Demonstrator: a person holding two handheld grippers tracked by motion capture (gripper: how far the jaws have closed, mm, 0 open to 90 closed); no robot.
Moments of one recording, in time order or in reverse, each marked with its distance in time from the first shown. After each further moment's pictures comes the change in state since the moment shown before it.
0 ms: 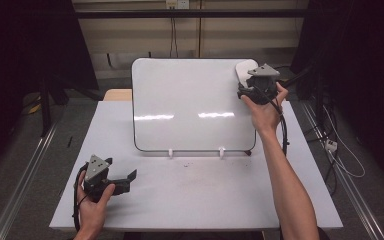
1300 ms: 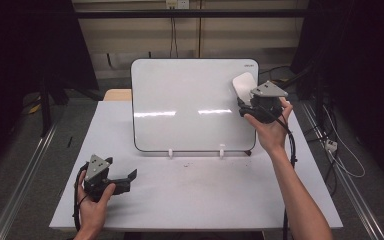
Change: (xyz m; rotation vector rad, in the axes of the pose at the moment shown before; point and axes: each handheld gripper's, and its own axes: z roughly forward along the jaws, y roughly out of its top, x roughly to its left) left arm 0.000 0.000 0.000 -0.005 0.002 -0.003; right arm 0.010 -0.031 -0.043 -0.077 0.121 -0.071
